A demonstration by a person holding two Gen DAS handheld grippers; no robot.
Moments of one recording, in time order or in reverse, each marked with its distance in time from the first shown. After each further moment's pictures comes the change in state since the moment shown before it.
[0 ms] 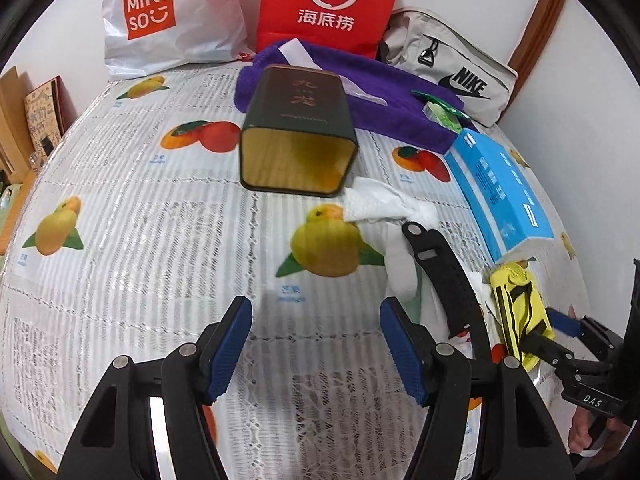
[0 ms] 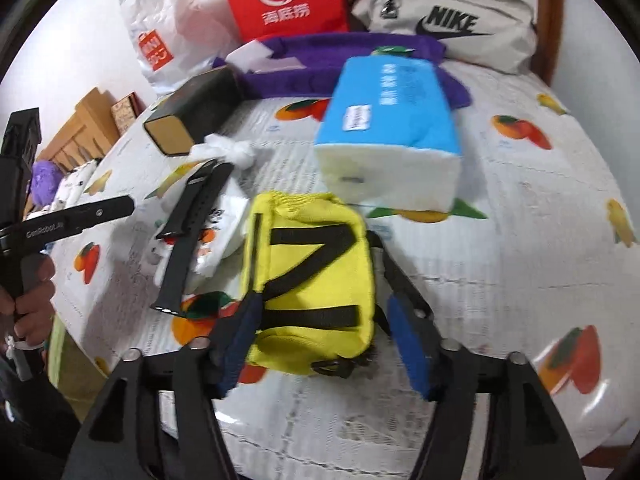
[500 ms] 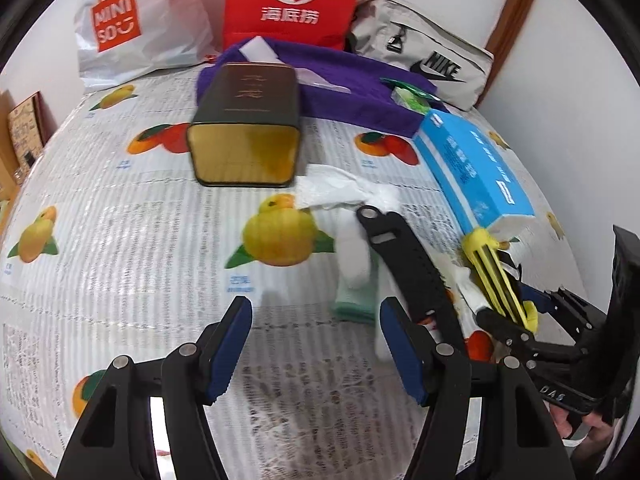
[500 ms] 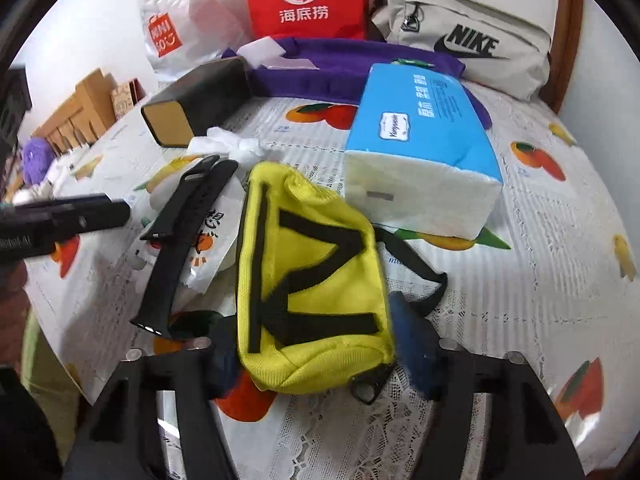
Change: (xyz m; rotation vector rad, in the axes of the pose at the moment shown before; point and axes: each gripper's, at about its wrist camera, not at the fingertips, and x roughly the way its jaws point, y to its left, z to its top) left arm 0.003 -0.030 -0.007 0.063 0.006 -0.040; right arm 0.021 0.018 0.005 -0.069 -0.047 -0.019
